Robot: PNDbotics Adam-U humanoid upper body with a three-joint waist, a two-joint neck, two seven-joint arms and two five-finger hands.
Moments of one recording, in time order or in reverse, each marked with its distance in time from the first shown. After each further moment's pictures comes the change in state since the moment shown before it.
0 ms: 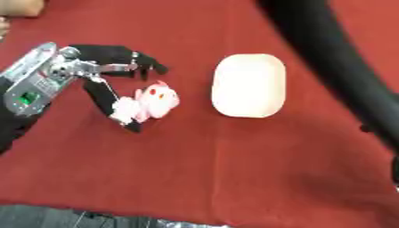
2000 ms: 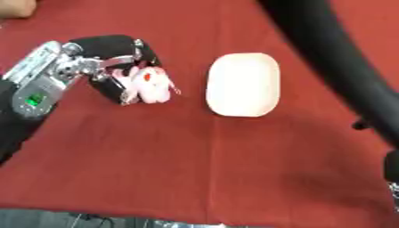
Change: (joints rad) left arm -0.064 -0.057 0.047 -0.026 -0.120 0.043 0.216; right arm 0.000 0.000 0.000 0.000 -0.008 -0.001 0.013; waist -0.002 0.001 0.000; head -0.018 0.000
